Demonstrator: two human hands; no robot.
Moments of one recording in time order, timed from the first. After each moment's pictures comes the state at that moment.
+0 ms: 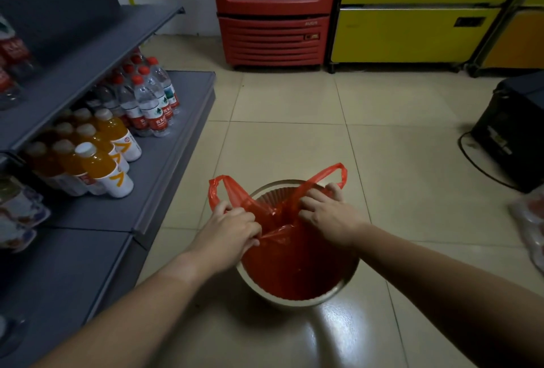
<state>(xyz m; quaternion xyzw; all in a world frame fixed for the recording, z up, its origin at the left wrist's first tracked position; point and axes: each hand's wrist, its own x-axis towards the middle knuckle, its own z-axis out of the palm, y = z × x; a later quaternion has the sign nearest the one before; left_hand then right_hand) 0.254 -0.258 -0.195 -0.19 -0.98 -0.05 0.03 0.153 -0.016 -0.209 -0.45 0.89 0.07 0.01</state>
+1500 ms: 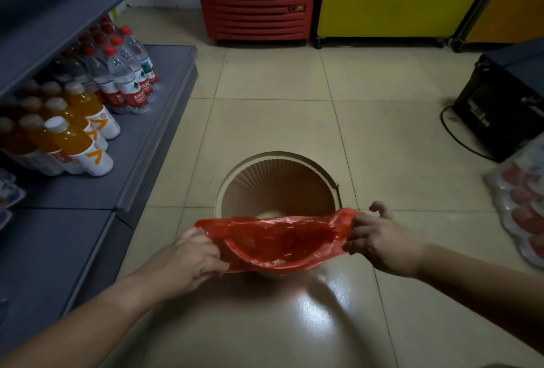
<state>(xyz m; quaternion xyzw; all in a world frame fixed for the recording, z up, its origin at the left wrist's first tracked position) 0.331 -0.296 -0.235 -0.33 -0.94 -0.07 -0.02 0.230 0.117 -0.223 -0.51 0.86 0.03 -0.01</state>
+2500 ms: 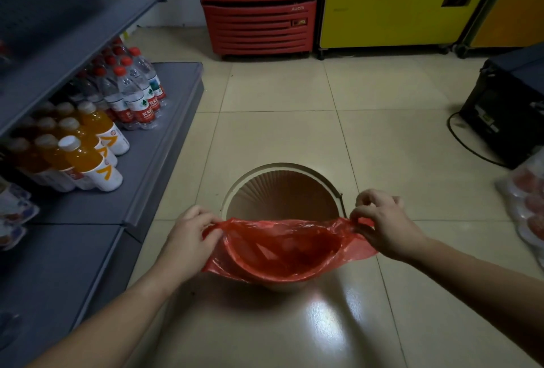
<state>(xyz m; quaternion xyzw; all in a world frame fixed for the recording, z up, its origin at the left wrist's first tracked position) 0.292 -0.286 -0.234 0.06 -0.94 -0.33 0.05 0.196 0.103 -0.224 -0.27 0.95 -0.15 -0.01</state>
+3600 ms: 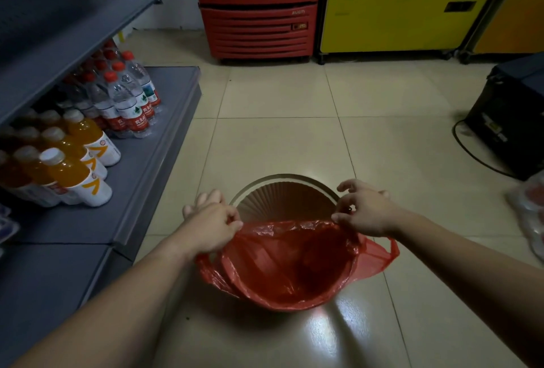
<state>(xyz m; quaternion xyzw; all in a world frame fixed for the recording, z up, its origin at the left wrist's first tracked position) 0.198 -0.275 -0.221 0.05 -0.98 -0.13 -0.10 0.119 0.050 -0.212 -0.17 0.96 -0.13 0.19</state>
